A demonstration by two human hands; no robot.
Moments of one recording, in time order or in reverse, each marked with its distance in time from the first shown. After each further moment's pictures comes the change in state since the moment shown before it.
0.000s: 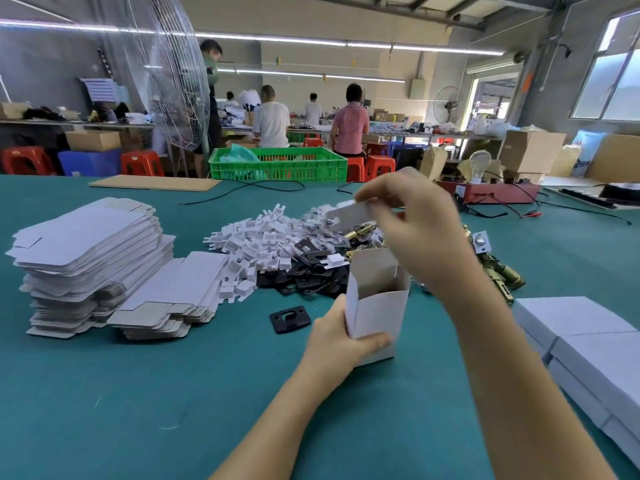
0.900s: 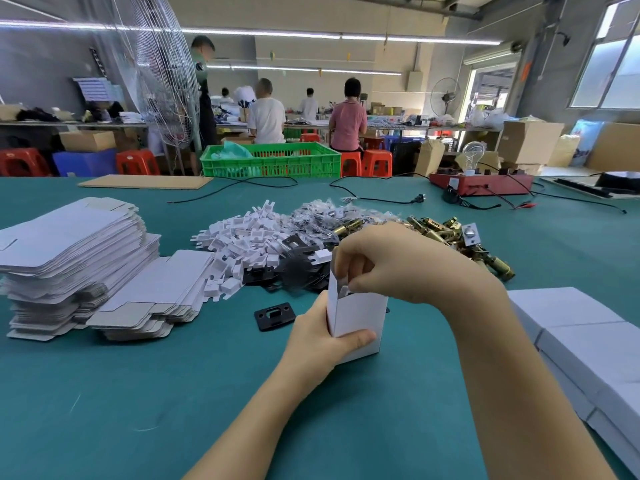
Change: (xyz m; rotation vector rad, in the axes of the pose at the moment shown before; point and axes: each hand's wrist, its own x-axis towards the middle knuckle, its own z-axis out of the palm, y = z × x) left_hand -0.003 0.001 0.000 -0.014 0.001 0.028; right_hand -0.006 0.011 -0.014 -0.257 -0.760 0.094
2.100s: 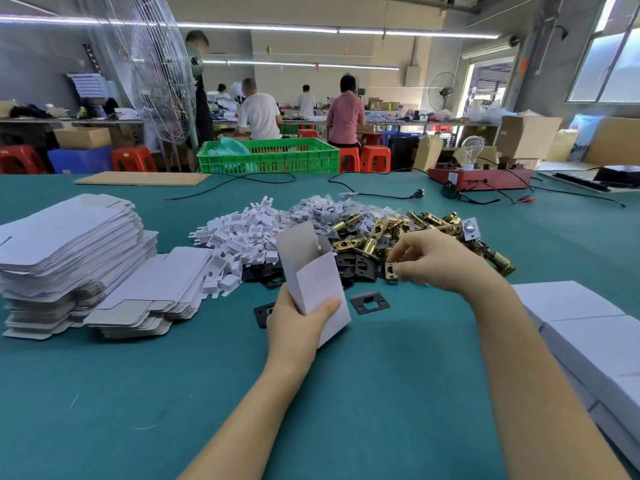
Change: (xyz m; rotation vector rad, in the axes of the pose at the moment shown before) left_hand 0.009 -0.010 -0.005 -0.206 0.388 -0.077; right_hand 0.006 0.096 0.025 0.284 0.194 0.342
